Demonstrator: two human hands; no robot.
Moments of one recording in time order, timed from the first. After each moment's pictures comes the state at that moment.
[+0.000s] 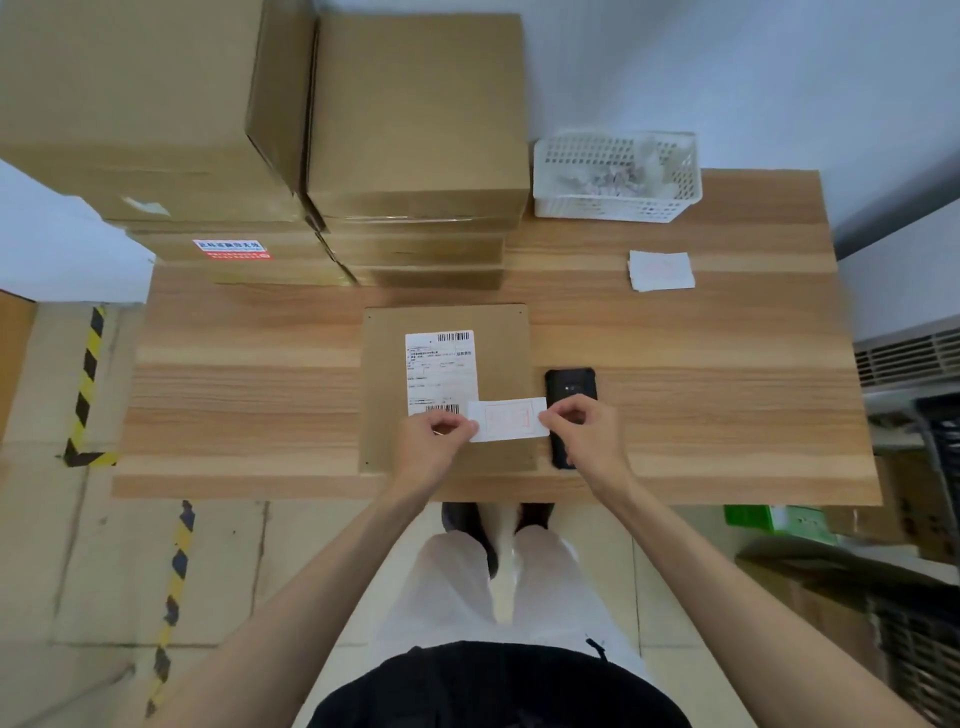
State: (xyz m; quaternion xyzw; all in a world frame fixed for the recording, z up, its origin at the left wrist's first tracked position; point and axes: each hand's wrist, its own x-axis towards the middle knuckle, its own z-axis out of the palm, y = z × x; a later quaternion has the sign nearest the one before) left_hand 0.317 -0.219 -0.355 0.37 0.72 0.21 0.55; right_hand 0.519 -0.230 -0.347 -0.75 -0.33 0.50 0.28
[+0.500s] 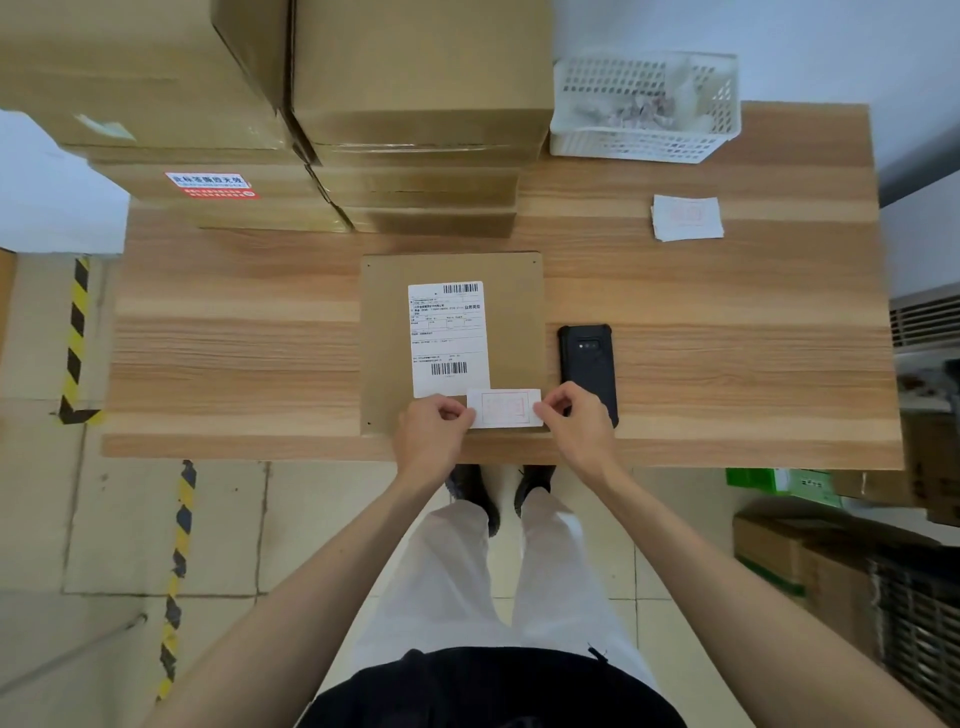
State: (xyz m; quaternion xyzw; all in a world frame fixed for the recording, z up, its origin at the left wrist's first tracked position) left_hand 0.310 -0.243 -0.389 0.43 0.77 0.11 0.46; right_hand 0.497 -0.258 -0.391 -0.78 -0.40 0.46 0.16
